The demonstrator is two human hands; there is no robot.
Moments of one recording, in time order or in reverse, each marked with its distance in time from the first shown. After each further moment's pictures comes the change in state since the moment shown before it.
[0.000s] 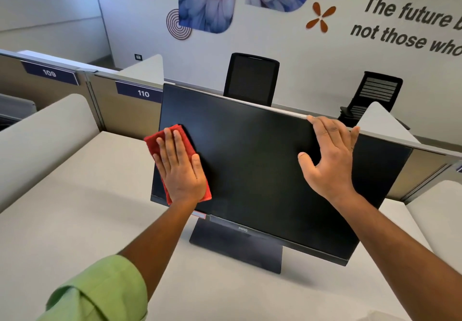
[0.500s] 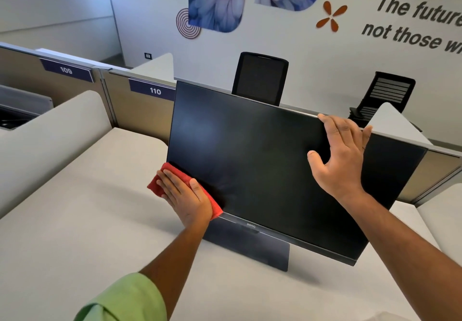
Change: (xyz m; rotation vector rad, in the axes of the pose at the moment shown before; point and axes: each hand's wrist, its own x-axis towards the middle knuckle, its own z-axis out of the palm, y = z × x) left_hand -0.066 -0.021 0.002 -0.085 -0.147 -0.522; right_hand -0.001 -0.002 0.002 -0.024 0.027 -0.003
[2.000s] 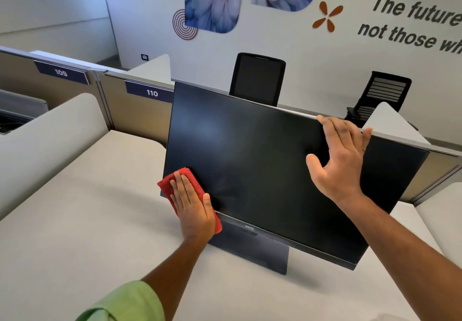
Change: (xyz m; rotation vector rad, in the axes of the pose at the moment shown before) left_hand -0.016 -0.034 0.014 0.018 -0.054 0.368; right_hand -0.003 -0.004 0.002 -0.008 0.033 0.000
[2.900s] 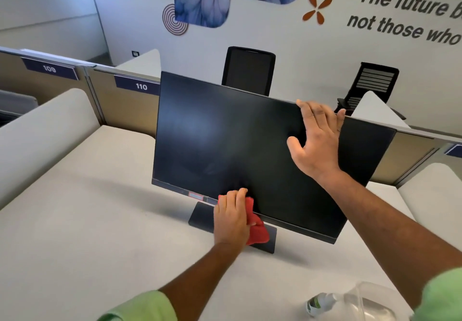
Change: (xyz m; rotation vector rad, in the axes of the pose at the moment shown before) left_hand -0.088 0.098 -0.004 0.216 -0.375 0.283; right_hand 0.001 0.002 -0.011 -0.054 -0.121 0.008
